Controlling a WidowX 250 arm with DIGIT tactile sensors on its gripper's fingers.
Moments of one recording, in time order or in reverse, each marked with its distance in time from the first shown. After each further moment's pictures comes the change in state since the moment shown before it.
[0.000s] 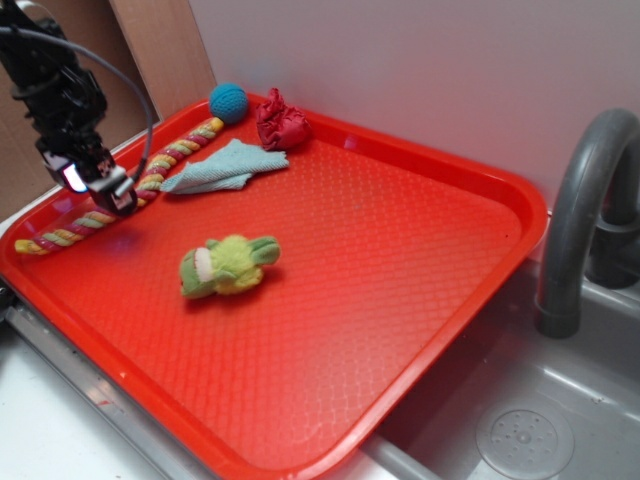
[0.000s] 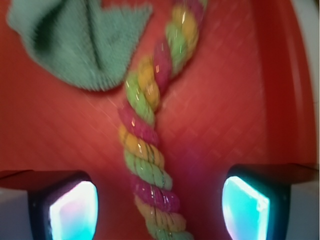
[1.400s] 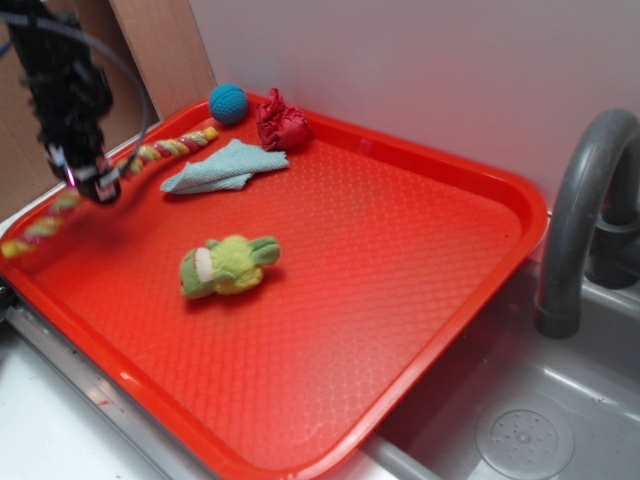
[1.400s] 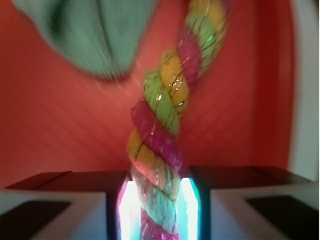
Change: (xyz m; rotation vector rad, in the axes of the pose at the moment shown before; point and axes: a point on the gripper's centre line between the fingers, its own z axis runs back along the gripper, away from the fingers) arm 0.005 -0.012 0.043 0.050 0.086 -0.041
